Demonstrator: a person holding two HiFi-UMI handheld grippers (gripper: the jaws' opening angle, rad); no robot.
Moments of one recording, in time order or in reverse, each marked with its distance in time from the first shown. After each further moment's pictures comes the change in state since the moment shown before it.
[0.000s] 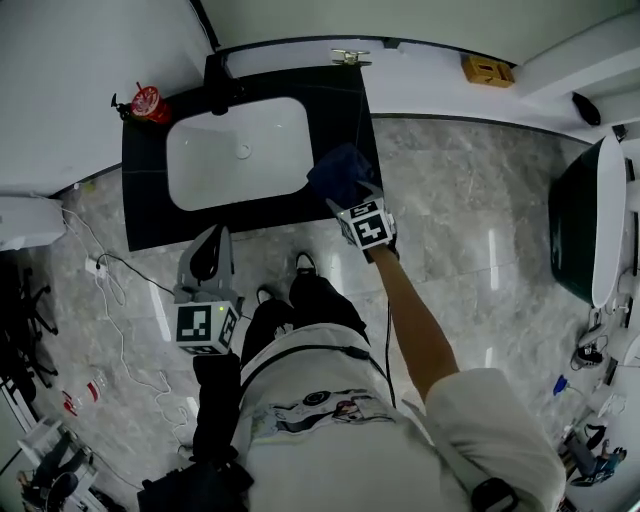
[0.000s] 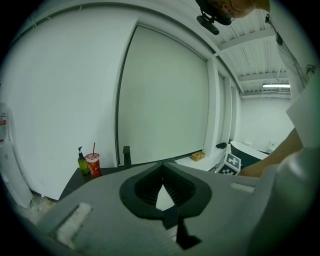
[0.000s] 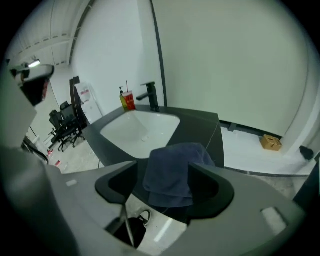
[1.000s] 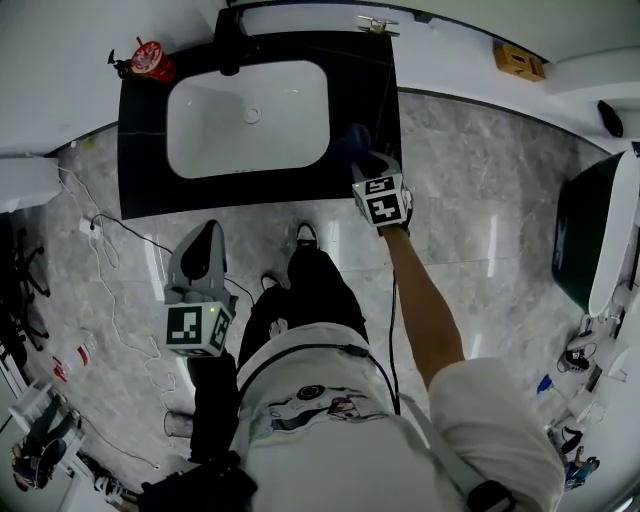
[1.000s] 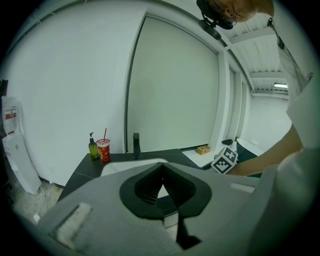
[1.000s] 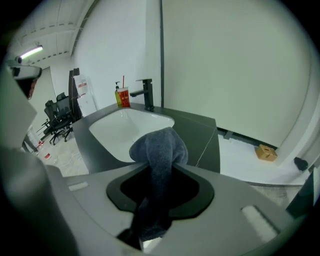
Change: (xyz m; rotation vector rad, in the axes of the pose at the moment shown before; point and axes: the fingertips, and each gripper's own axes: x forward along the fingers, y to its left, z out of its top) left arm -0.018 0.023 -0.045 -0.068 0.100 0.074; right arm 0.034 -0.023 0.006 -0.064 -0.025 -0.070
